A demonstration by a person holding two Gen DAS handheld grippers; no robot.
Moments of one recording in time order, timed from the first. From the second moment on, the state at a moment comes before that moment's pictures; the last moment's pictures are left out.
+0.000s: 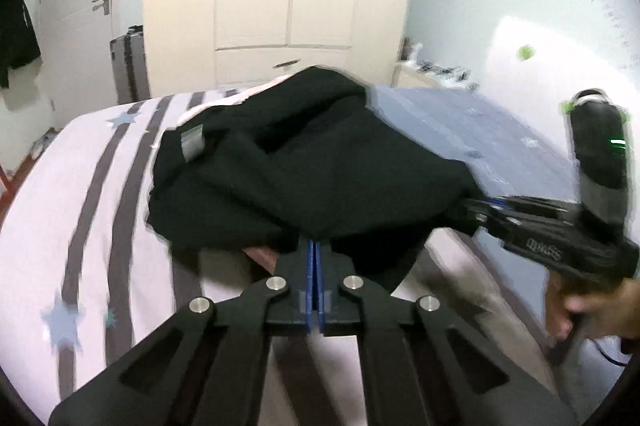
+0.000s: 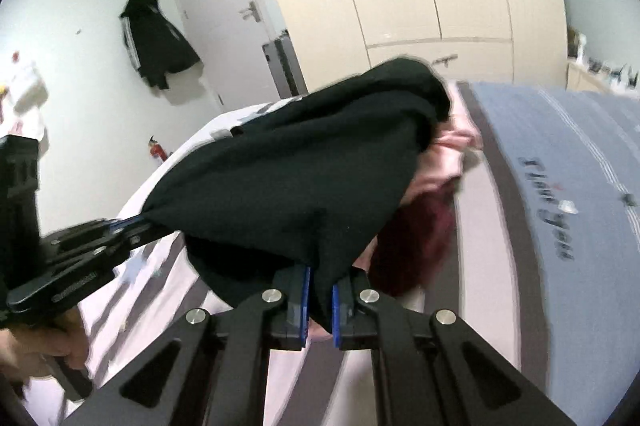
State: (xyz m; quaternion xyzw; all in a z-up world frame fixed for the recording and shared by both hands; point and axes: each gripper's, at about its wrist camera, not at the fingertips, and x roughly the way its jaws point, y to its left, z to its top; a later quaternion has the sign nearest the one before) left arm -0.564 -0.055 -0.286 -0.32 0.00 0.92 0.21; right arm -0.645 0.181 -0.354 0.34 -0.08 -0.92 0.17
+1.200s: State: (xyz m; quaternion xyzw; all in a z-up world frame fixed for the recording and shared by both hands) left arm -0.421 -0.061 -0.426 -0.50 0.03 0.84 0.18; right arm -0.331 0.157 -0.392 0.50 -0.07 -0.85 0.17
